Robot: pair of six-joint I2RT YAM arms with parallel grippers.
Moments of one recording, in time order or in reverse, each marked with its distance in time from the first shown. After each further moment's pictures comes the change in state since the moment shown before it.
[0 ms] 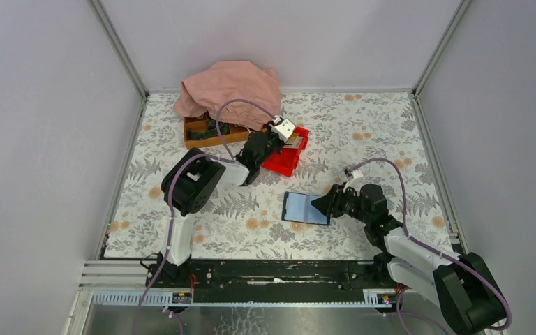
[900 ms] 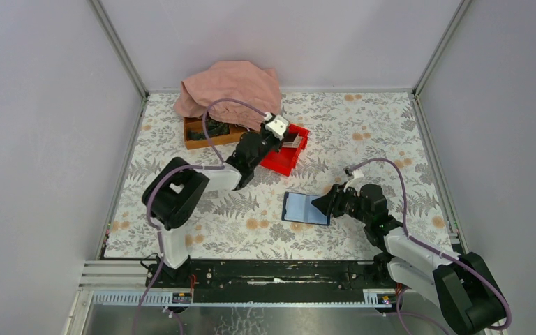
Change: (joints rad) left arm -0.023 -0.154 -0.099 -0.026 -0.021 -0.074; right arm 0.000 0.003 0.000 -0.002 0.013 0.000
